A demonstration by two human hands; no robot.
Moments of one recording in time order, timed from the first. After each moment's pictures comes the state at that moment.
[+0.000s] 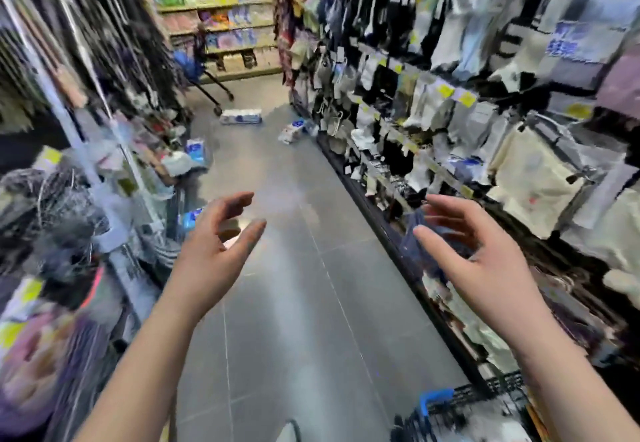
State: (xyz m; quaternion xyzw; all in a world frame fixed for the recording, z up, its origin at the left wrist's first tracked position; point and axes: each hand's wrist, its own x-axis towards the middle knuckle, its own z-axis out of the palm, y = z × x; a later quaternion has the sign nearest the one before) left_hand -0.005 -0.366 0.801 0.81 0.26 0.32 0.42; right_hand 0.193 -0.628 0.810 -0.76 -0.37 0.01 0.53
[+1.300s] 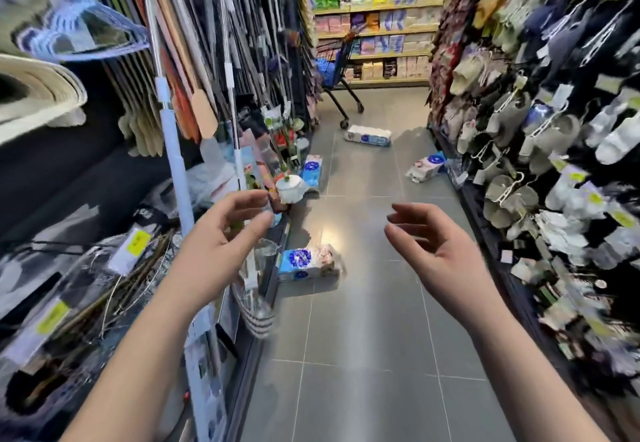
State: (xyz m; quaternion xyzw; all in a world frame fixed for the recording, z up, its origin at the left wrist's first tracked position) left_hand 0.091 0.157 0.834 0.73 0.42 0.37 0.39; right_hand 0.351 0.043 0.794 -0.62 -0.46 0.26 0.58
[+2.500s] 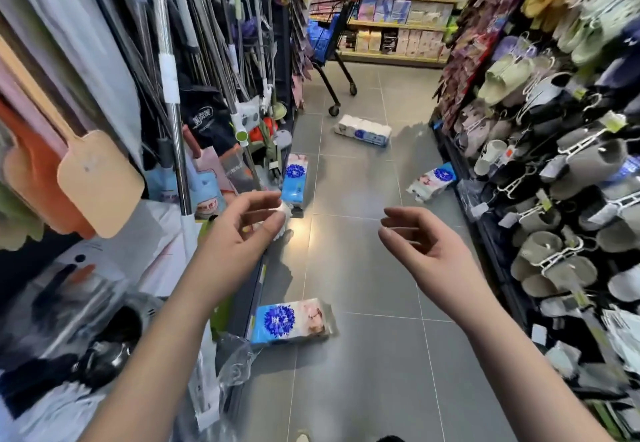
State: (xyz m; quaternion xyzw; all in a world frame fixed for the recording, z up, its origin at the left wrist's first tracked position) left_hand 0.244 0.697 0.765 0.69 0.41 0.35 0.48; right_hand 0.486 0.568 0.765 -0.68 -0.43 0.30 0.51
